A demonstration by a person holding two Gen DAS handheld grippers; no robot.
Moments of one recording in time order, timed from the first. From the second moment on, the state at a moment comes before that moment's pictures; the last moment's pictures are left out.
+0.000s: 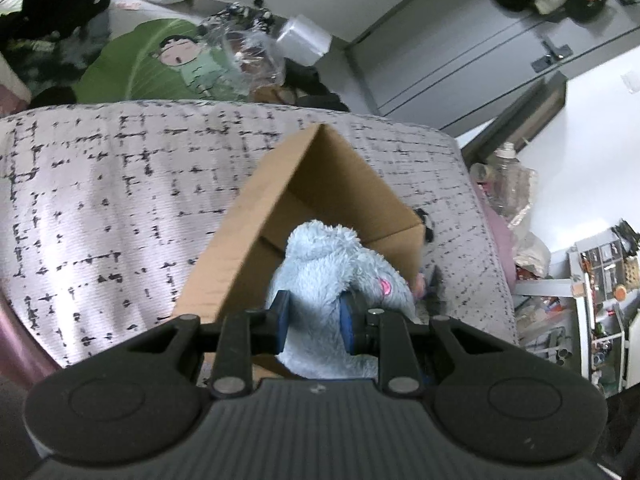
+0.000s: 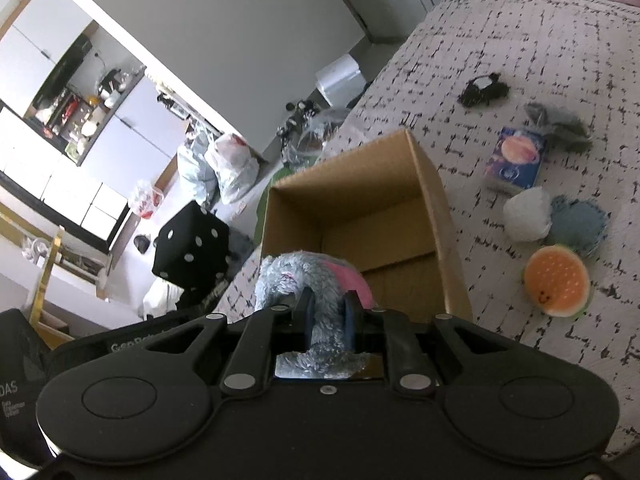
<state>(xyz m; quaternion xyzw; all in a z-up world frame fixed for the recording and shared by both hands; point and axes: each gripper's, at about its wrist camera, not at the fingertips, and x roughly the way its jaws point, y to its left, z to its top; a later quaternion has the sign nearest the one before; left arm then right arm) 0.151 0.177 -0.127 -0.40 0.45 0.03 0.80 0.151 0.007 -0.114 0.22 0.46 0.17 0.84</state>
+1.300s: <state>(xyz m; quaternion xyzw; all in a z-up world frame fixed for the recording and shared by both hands) 0.127 0.071 -0.025 -0.31 0.38 0.03 0.87 0.112 -0.178 -0.037 0.28 0.33 0.10 0.89</state>
